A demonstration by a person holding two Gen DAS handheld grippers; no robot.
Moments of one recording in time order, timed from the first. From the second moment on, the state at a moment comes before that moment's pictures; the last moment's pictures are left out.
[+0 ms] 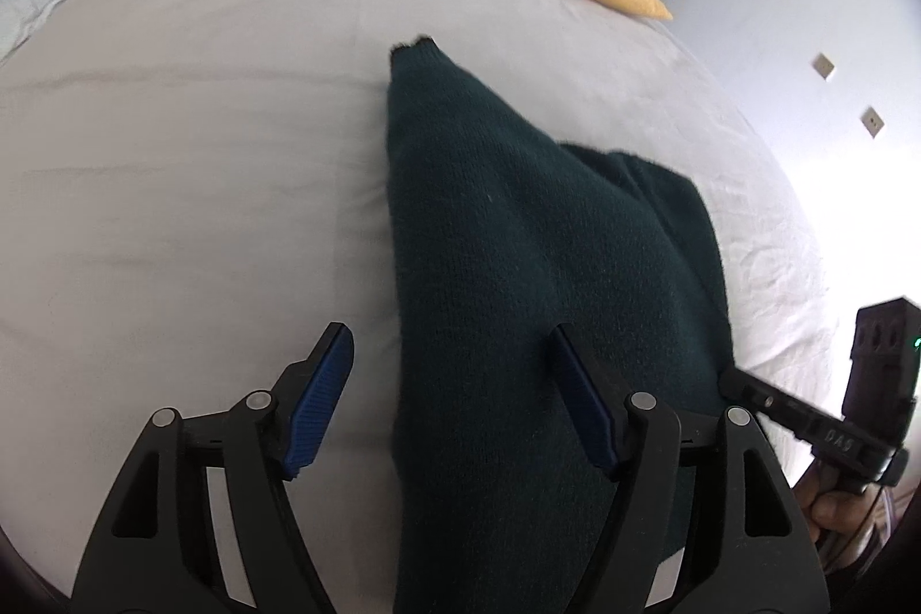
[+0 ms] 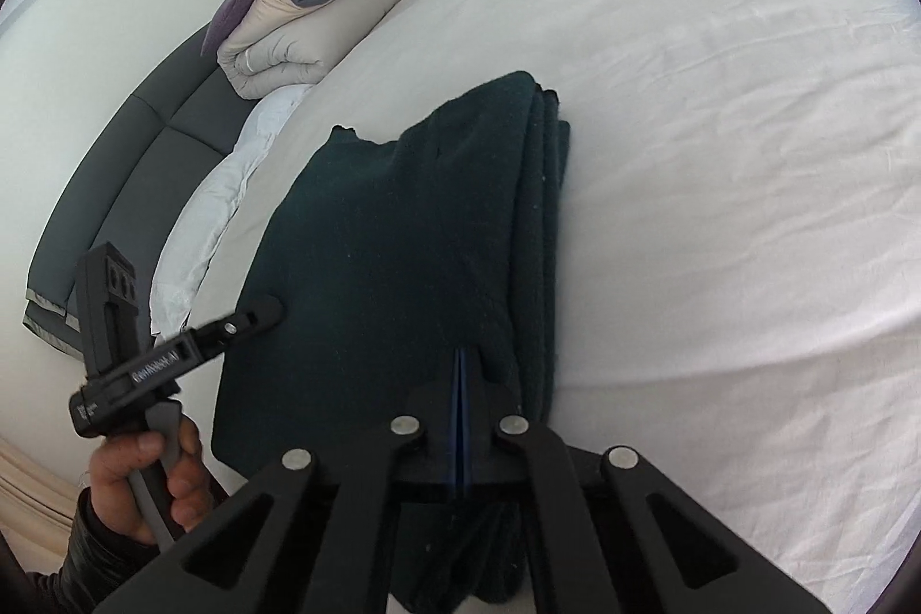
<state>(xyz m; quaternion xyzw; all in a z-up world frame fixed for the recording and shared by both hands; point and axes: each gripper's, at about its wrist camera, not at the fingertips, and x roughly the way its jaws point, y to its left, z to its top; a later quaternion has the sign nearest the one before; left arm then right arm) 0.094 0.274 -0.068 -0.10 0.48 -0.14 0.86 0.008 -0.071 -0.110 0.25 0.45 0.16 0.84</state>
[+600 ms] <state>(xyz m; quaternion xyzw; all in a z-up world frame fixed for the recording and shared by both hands) 0.140 0.243 -0.089 -0.07 0.51 -0.15 0.84 0.007 -0.100 -0.090 0.30 0.44 0.11 0.84</state>
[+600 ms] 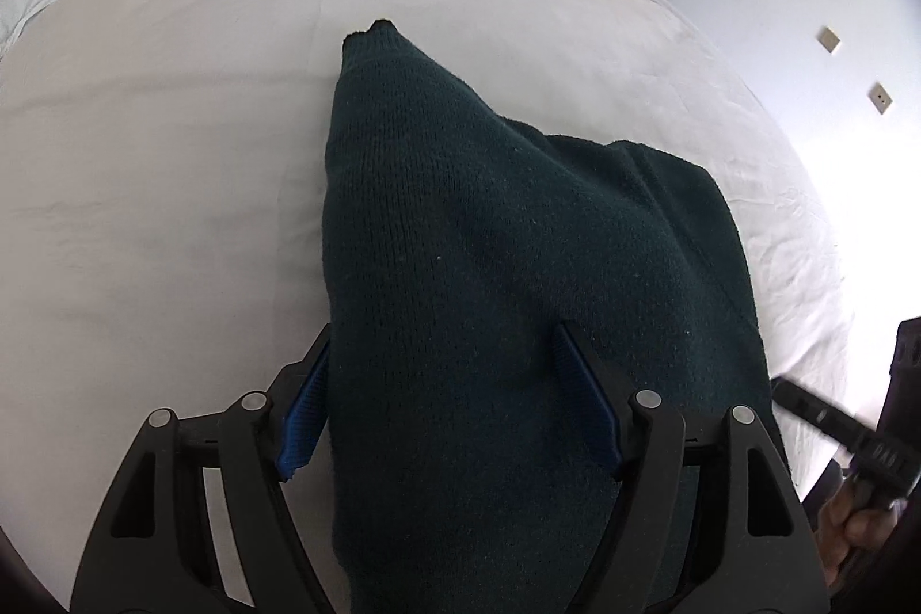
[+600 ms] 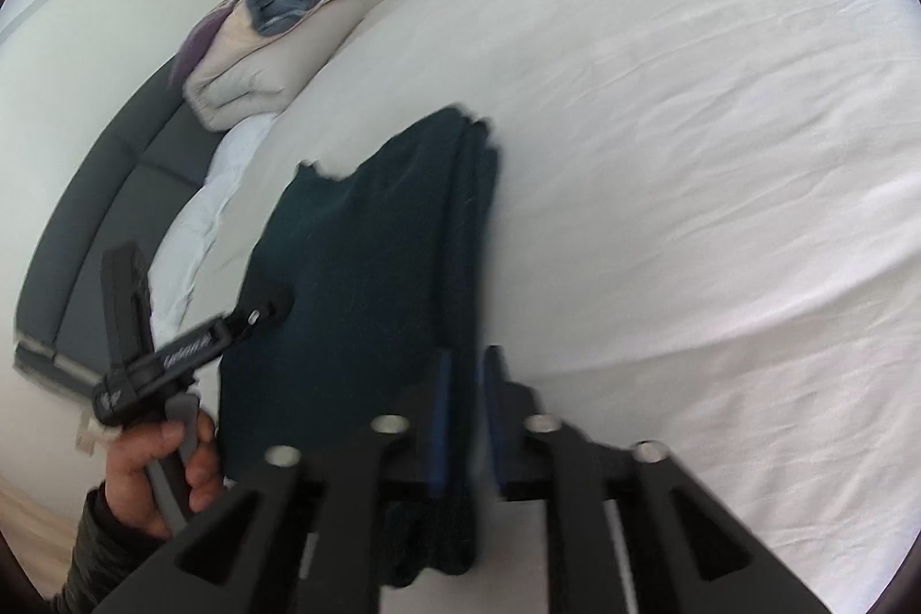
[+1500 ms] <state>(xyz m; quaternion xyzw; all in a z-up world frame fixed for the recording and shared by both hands) 0.133 0.224 -0.088 -0.08 0.51 -0.14 0.84 0.065 -0.096 -0.108 0.35 0.47 0.16 0.80</state>
